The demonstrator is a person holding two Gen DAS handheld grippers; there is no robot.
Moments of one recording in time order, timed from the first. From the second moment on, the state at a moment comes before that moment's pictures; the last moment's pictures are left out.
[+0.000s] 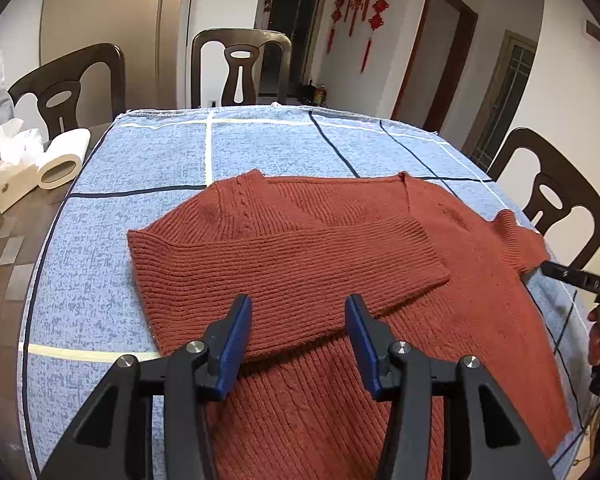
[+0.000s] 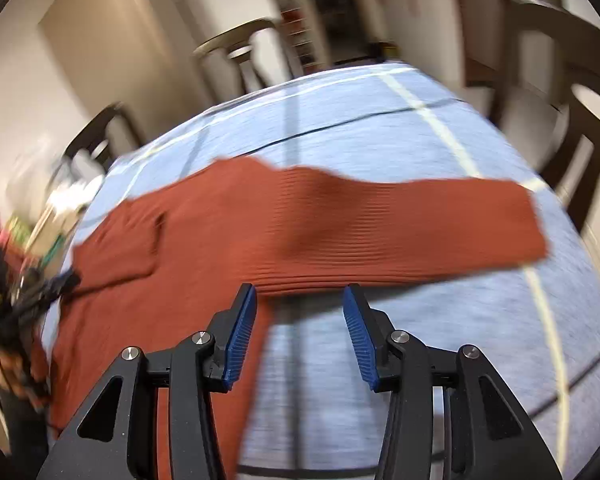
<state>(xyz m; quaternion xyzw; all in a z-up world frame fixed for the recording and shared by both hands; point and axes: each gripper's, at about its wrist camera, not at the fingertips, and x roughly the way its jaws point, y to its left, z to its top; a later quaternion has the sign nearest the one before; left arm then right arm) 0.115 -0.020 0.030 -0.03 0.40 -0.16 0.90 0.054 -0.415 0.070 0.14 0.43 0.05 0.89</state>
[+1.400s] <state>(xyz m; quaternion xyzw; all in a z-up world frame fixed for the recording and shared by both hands) 0.111 -0.013 0.028 -0.06 0.39 -0.15 0.91 0.123 -0.281 0.115 0.13 0.39 0.24 0.88</state>
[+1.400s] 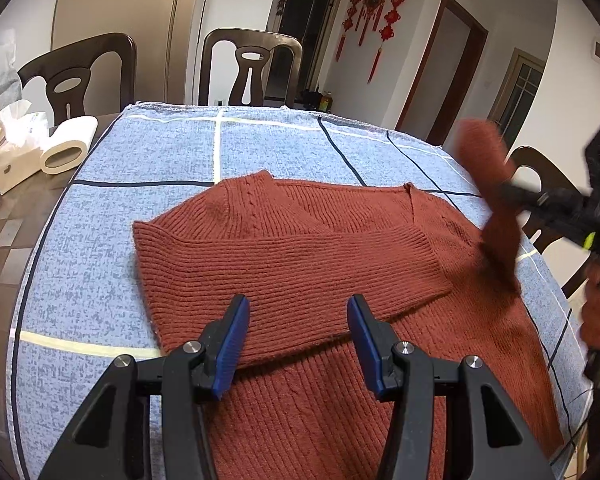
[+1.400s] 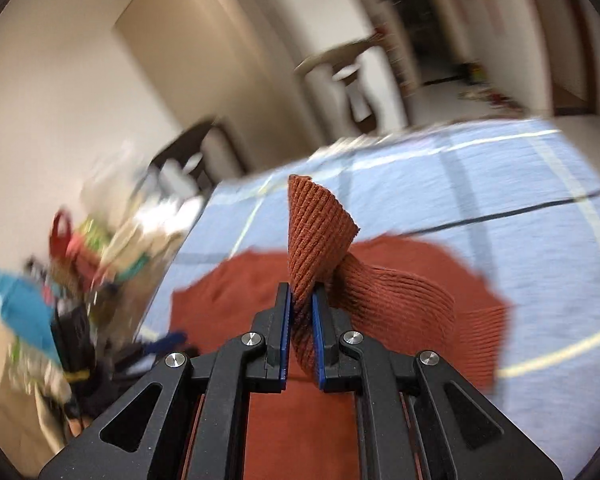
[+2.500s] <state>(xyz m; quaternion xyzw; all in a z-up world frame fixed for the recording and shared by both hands) 0.149 -0.074 0.022 -0.08 0.47 -0.21 0.86 0.068 -0.321 0.046 0.08 0.46 0.23 0.85</state>
